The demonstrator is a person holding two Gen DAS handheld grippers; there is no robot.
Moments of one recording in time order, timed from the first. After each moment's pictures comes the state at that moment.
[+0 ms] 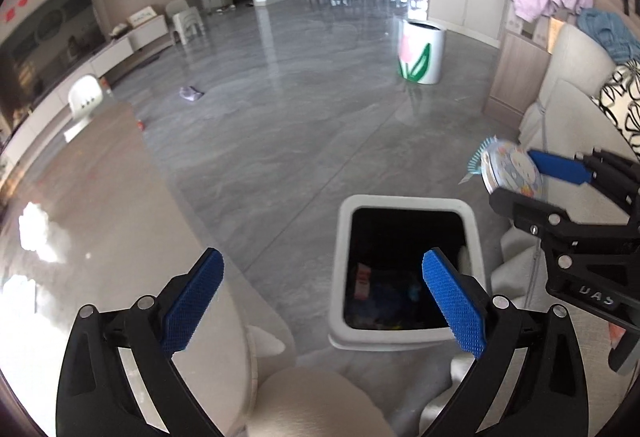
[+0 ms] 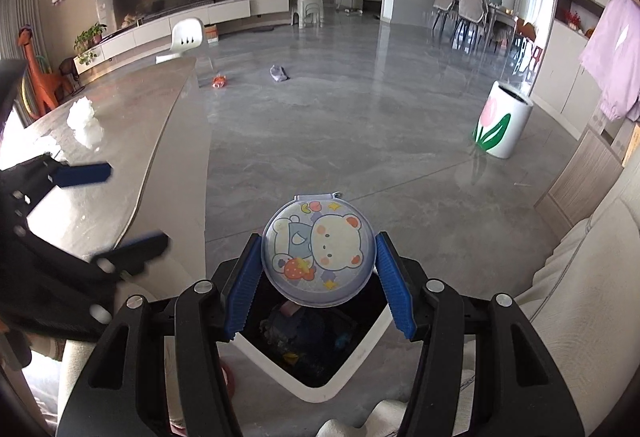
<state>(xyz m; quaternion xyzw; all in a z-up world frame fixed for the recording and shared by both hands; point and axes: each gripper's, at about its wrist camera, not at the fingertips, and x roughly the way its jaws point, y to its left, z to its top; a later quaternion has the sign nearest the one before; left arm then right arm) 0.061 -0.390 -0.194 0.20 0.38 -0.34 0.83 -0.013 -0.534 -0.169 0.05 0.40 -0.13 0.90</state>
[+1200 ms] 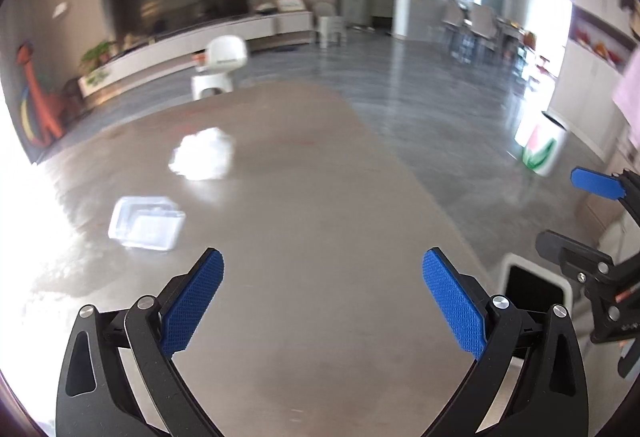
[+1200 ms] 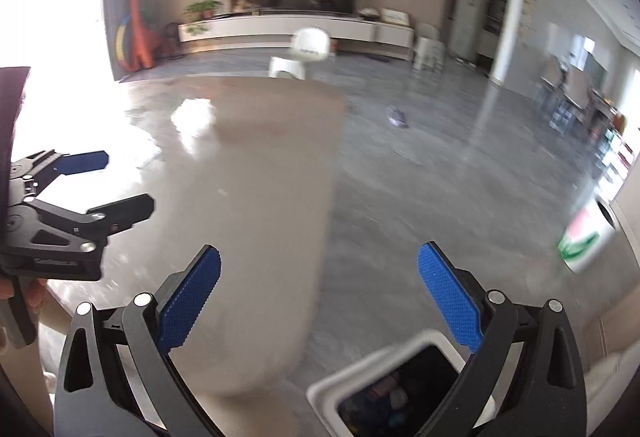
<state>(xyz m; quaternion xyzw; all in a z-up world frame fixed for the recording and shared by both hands) 0.159 -0.181 -0.154 0.06 0.37 -0.14 0.92 0.123 -0.375 -0.111 -0.06 0.36 0.07 0.93</state>
